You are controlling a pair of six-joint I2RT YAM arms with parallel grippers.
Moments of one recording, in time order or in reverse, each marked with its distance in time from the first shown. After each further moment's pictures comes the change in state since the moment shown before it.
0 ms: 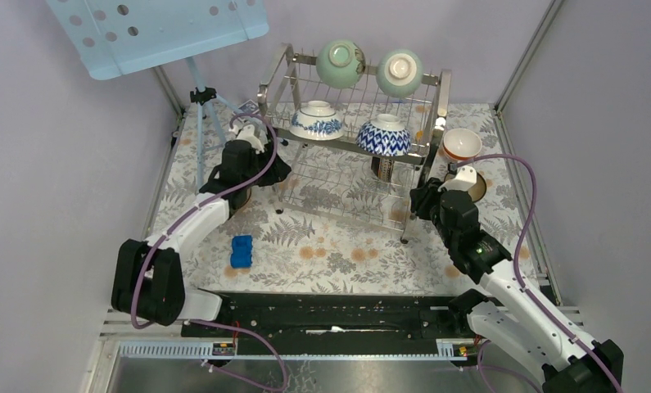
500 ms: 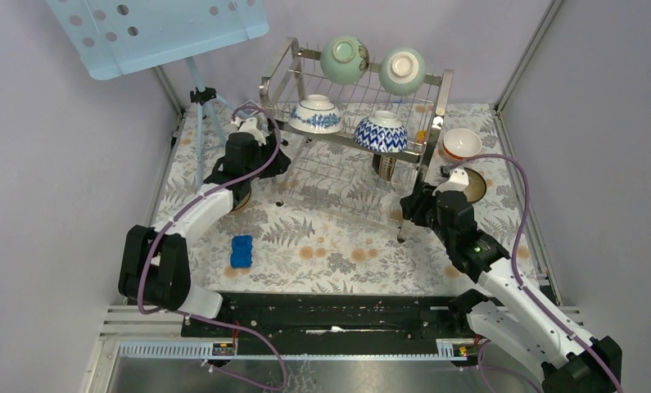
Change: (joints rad) left arm 0.007 0.095 0.072 0.033 -0.041 0.030; right arm -0.002 0.017 -0.003 -0.054 -0.110 0.055
